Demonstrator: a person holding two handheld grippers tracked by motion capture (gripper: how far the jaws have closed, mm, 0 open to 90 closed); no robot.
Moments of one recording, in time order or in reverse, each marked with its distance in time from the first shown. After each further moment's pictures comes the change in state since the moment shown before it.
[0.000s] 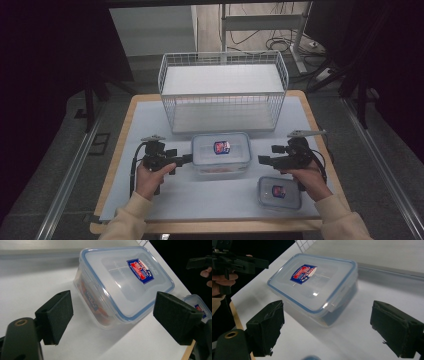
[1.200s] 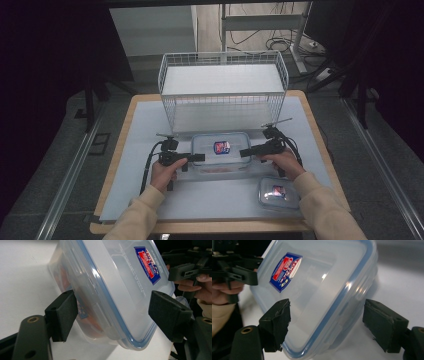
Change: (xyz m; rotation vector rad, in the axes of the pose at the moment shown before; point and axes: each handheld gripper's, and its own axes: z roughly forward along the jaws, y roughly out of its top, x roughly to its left) left arm 0.020 0.002 0.056 0.126 -0.173 -0.149; right arm -0.036 0.020 0.085 0.247 0.148 0.183
